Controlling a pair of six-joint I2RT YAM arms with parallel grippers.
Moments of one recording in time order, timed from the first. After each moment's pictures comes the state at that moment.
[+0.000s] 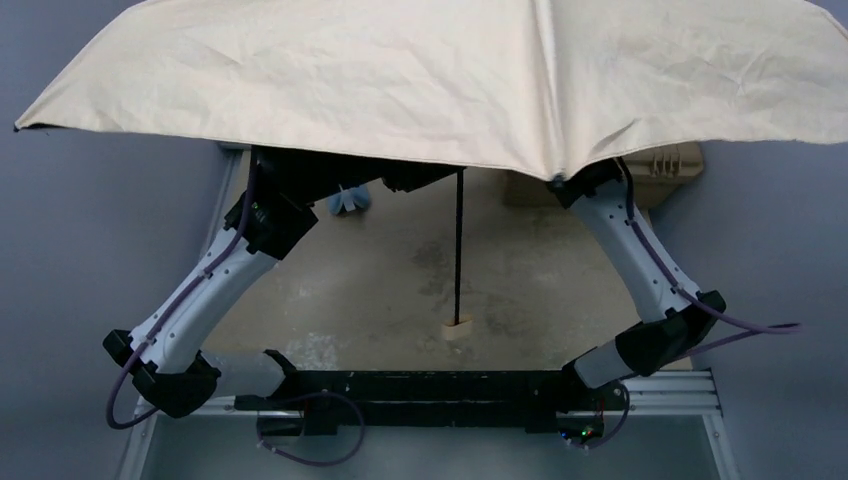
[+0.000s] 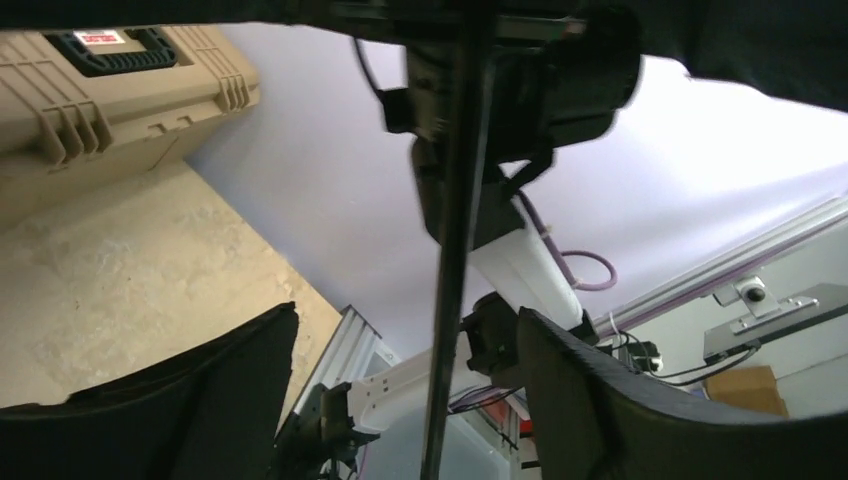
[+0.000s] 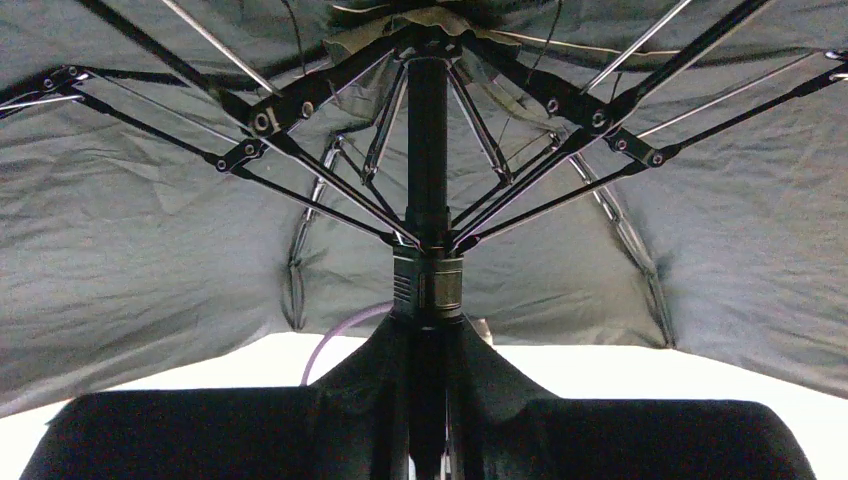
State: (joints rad) left arm -0.70 1.26 1.57 -0.13 0.49 -0.92; right arm 0.50 1.53 1.74 0.50 -0.46 1.37
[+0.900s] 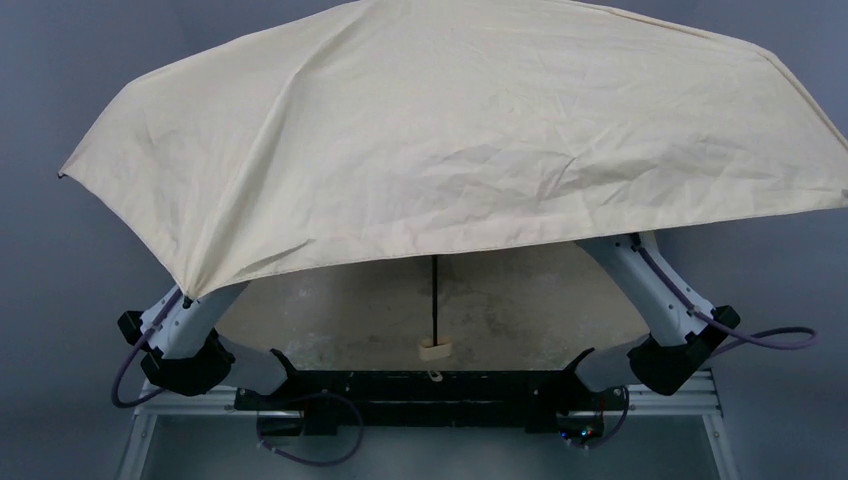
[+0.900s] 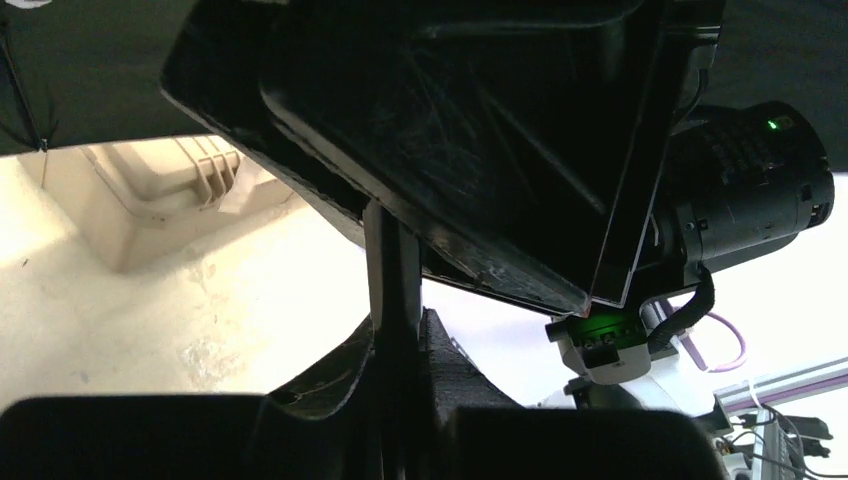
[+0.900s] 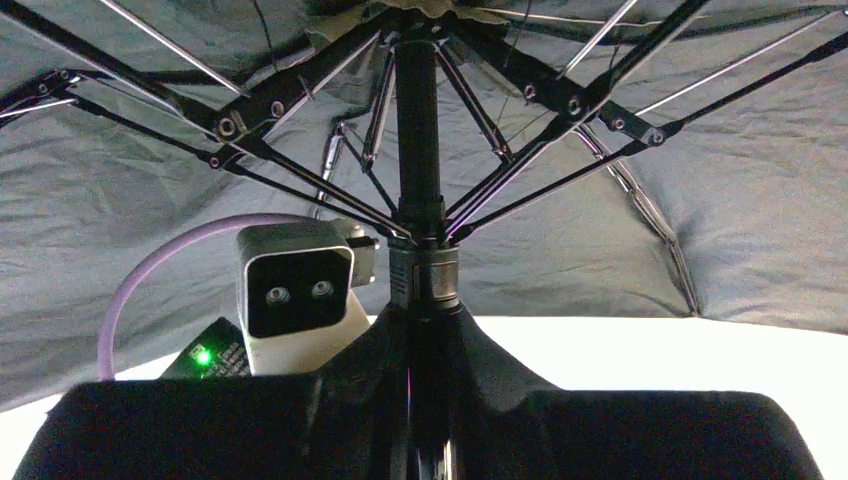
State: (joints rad) left arm -0.83 1.39 1.87 -0.44 0.15 -0.67; right arm 0.67 1.41 1.70 0.17 -0.23 1.01
